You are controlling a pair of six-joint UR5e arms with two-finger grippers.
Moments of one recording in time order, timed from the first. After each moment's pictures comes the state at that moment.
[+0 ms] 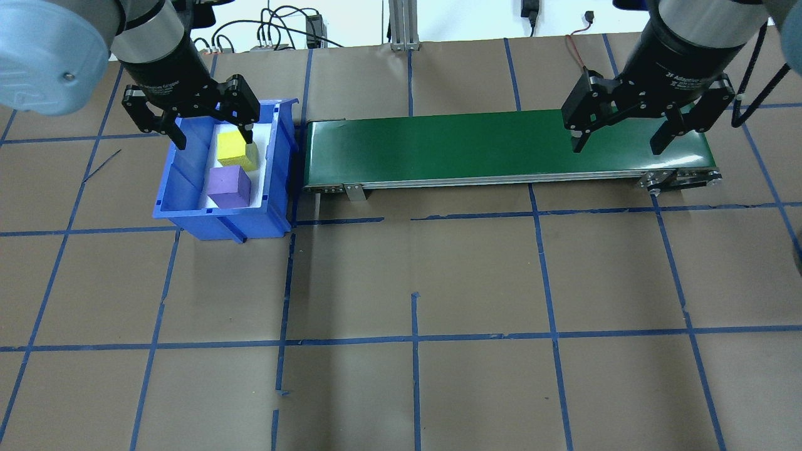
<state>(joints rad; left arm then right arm) -1.54 -1.70 -1.50 -1.53 1.60 -0.05 1.53 -1.63 1.55 -1.46 -1.53 0.02</state>
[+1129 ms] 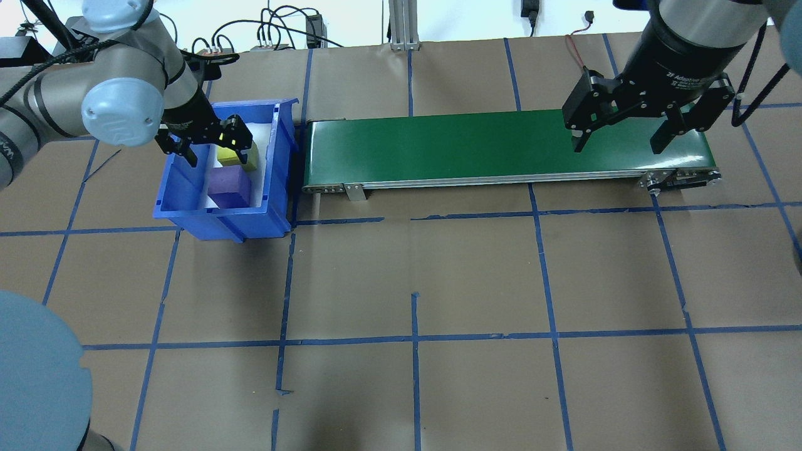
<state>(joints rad) -1.42 -1.97 -1.61 -1.20 1.60 0.12 1.53 -1.63 1.55 -1.46 -1.53 0.01</state>
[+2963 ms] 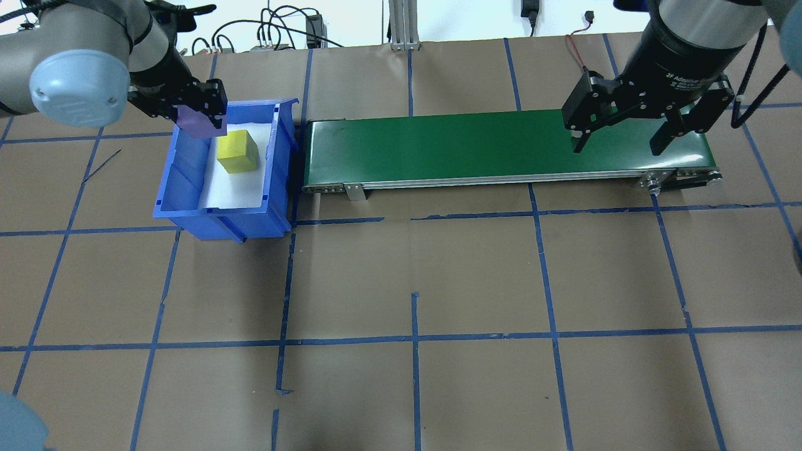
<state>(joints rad) -1.44 -1.83 -1.53 -1.21 1.58 0.12 1.53 -1.63 1.55 -1.46 -1.52 0.02</state>
